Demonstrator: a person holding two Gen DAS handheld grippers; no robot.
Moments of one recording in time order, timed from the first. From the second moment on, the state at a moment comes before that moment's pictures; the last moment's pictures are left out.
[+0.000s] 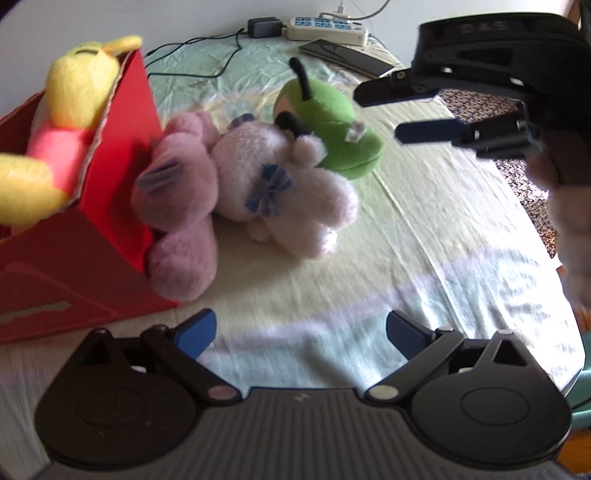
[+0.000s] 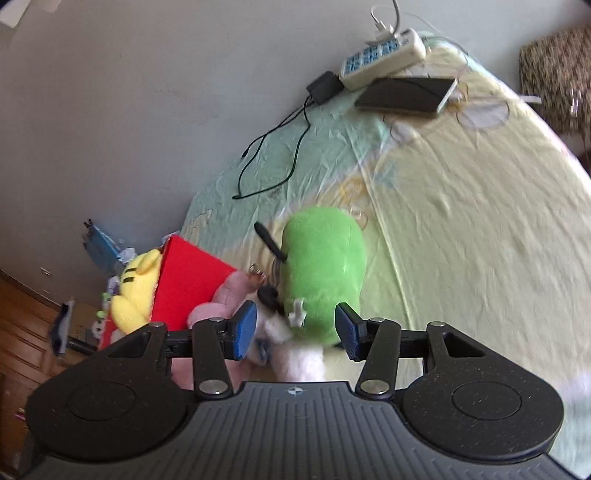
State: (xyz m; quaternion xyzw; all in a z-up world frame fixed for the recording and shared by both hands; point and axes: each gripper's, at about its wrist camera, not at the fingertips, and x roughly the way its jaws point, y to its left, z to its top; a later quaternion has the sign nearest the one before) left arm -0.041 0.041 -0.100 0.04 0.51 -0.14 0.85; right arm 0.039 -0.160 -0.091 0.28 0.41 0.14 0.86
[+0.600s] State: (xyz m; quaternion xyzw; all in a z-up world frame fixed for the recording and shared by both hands) left arm -0.030 0.036 -0.102 0.03 0.50 -0.17 0.85; right arm 0.077 -0.145 -0.118 0.22 0.40 0.12 0.88
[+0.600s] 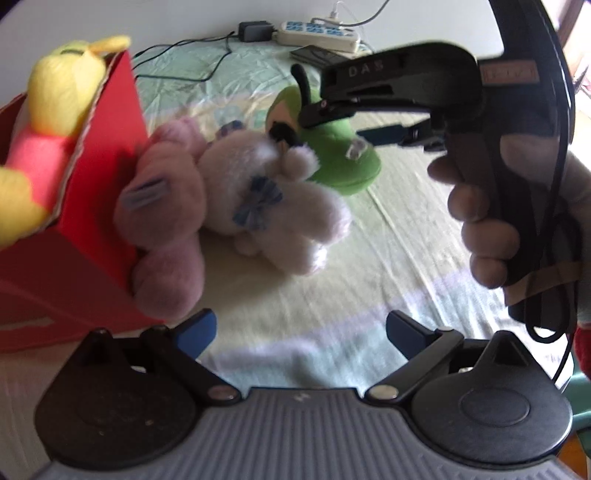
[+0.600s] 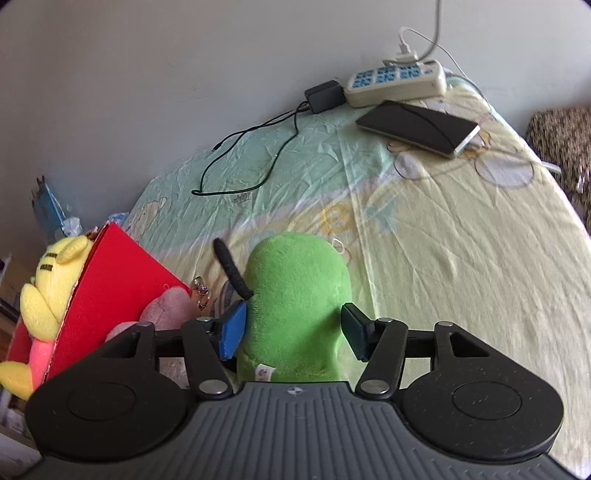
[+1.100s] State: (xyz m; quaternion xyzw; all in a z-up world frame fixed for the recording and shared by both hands) left arm -0.001 -0.014 -0.076 0.06 0.44 -0.24 0.86; right arm 0.054 -0.223 -0.133 0.31 0.41 0.04 0.86
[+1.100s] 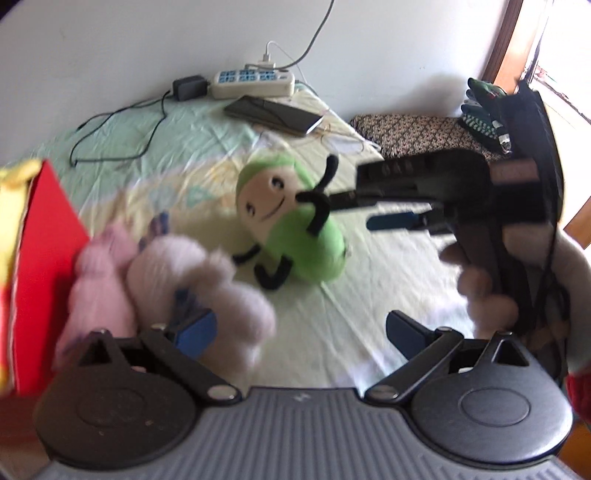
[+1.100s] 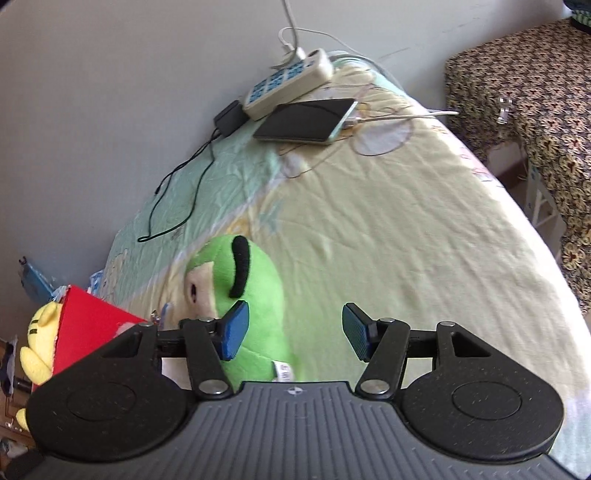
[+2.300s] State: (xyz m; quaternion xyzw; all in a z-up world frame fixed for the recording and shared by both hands) left arm 0.096 -0.047 -0.112 0.01 0.49 -0.22 0.84; right arm 0.077 -0.228 -0.161 0.46 0.42 0.17 0.76
